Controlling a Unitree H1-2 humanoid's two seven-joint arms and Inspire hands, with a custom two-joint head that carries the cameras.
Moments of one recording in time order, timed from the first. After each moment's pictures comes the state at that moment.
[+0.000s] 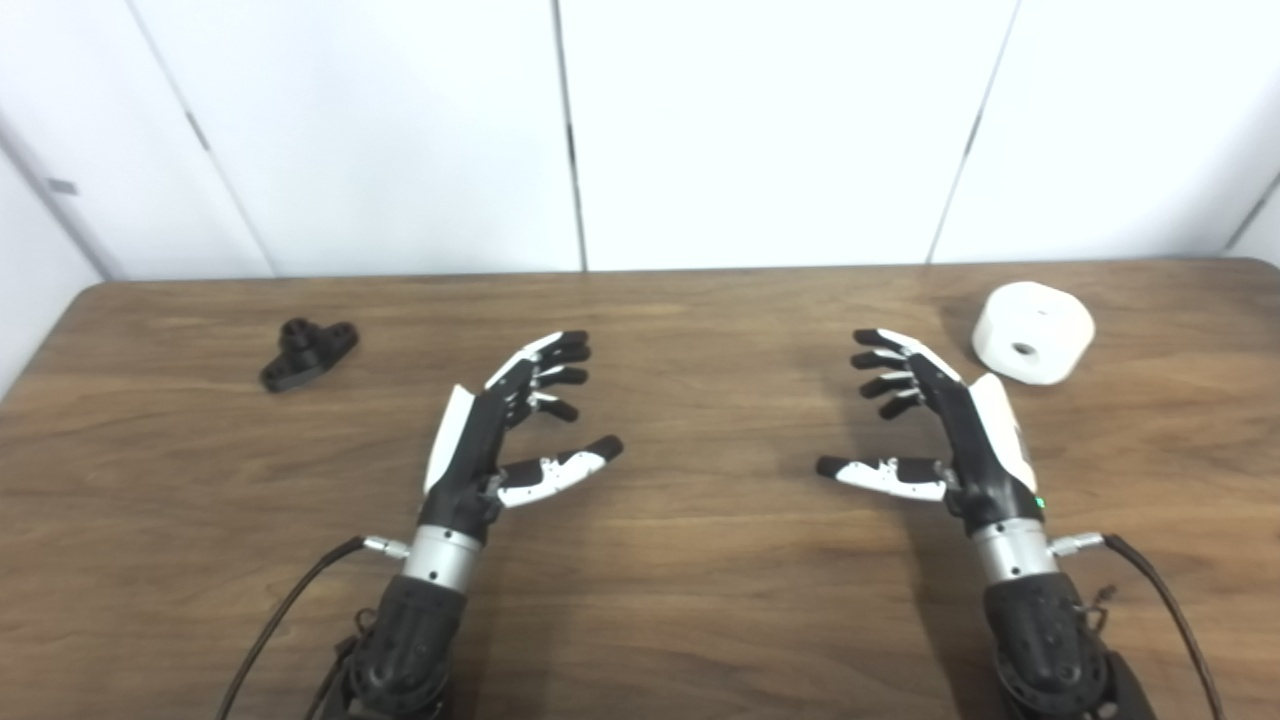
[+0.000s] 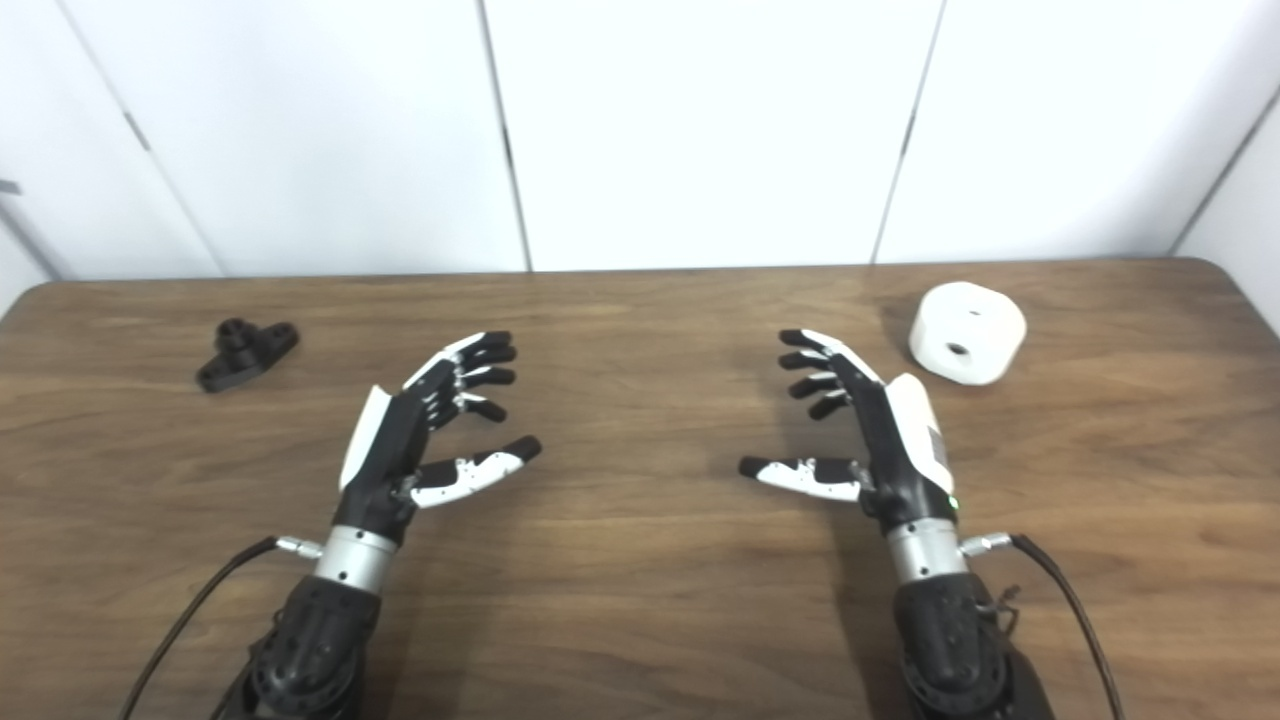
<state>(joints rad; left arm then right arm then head) -0.12 0.08 -0.07 0.04 0.20 -0.25 -0.04 -0.13 -0.18 0.06 0.01 -0.45 -0.14 -0.14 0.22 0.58</state>
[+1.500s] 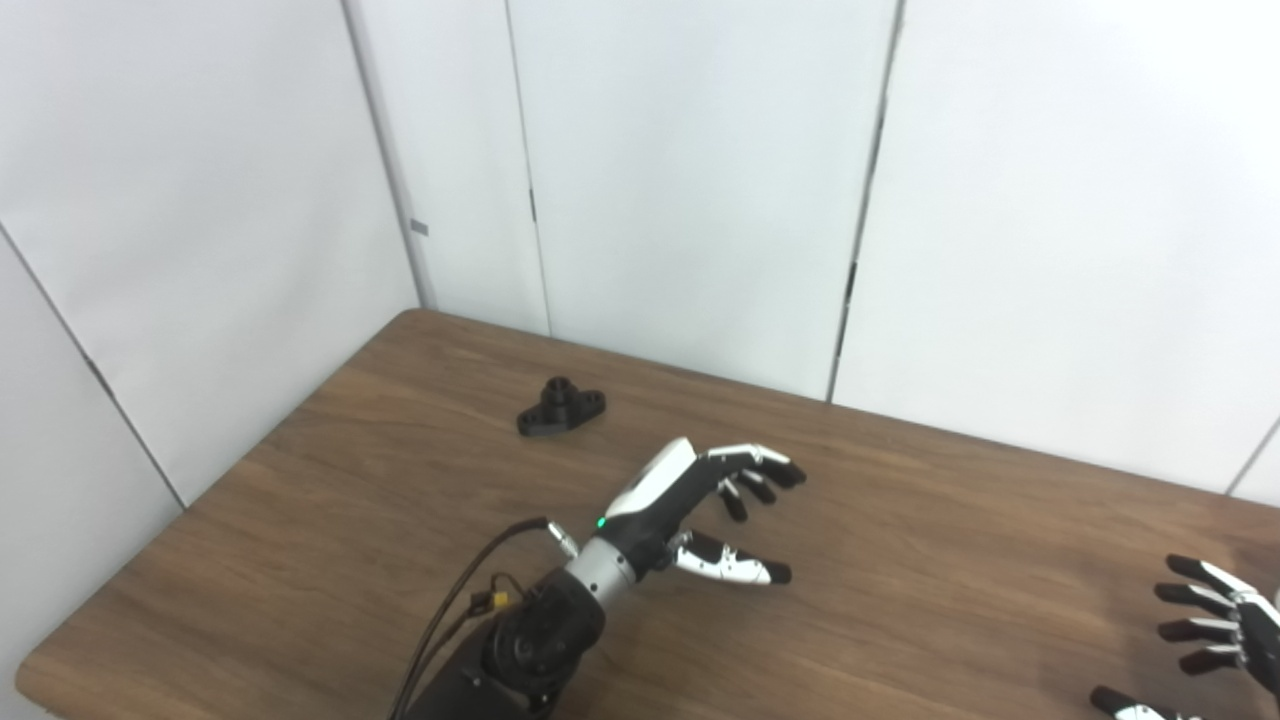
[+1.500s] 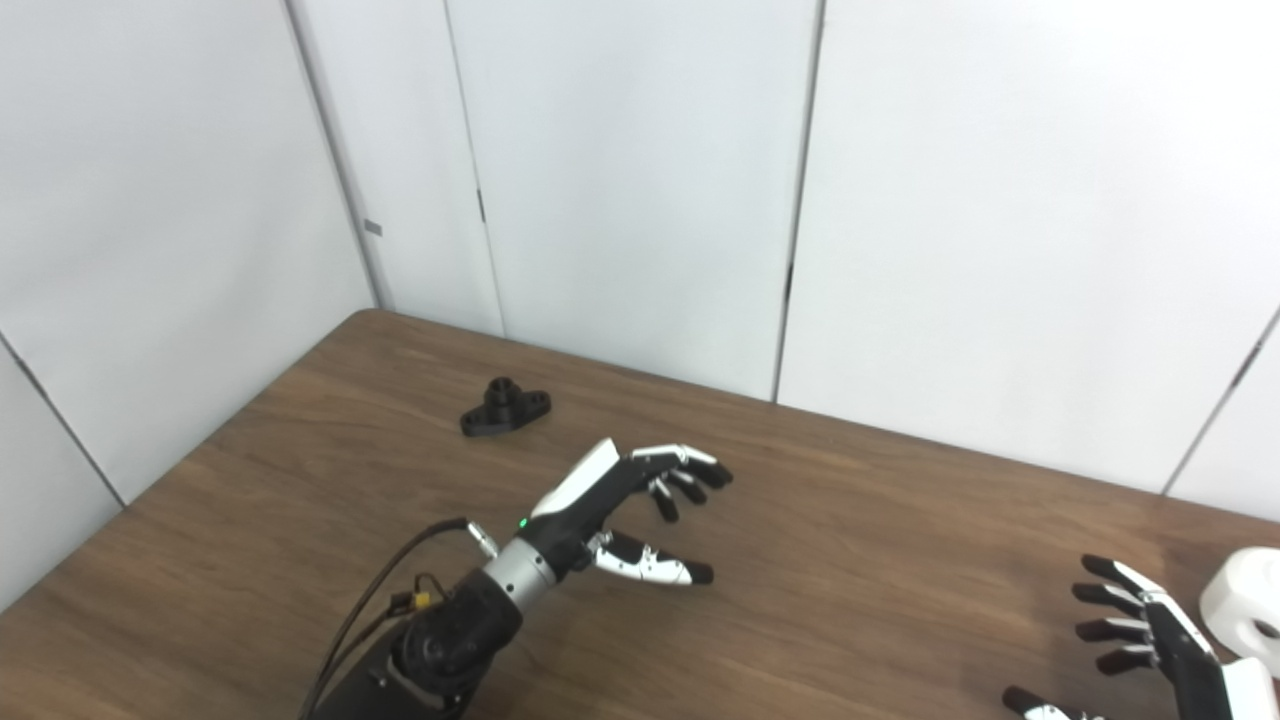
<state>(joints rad) -0.23 0.27 -0.11 0.05 0.36 -0.19 -0.09 -0.12 -0.23 0.02 0.01 -0.41 -0.17 -0.11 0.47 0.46</state>
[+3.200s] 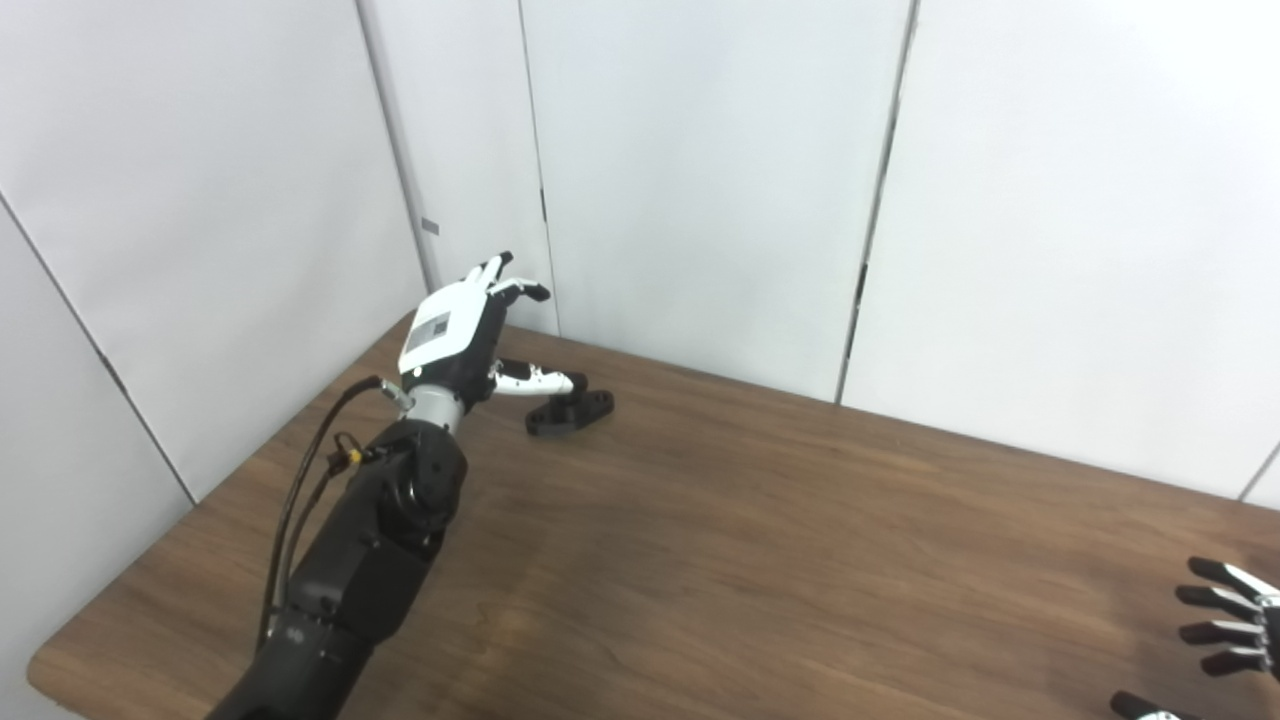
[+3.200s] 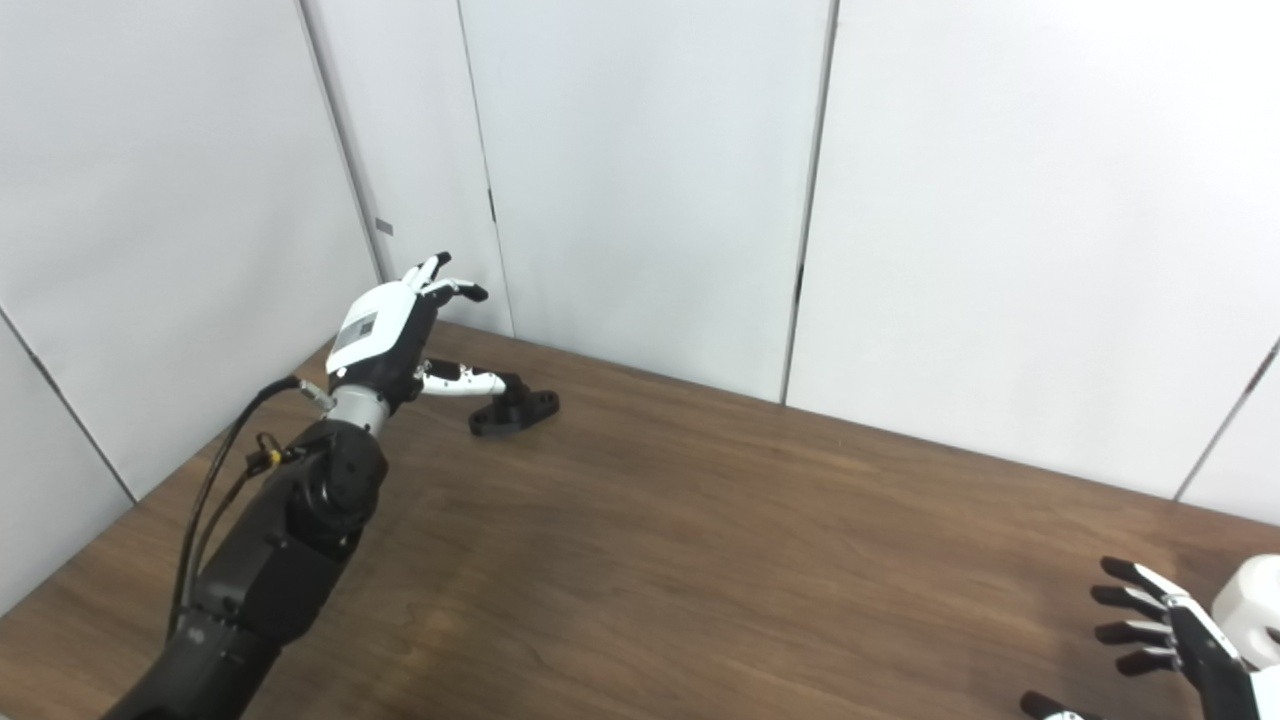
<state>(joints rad) -0.36 0.53 0.08 0.11 0.68 0.27 0.04 -0.11 -0.23 -0.01 -0.04 -0.40 -0.16 -0.08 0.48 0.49</state>
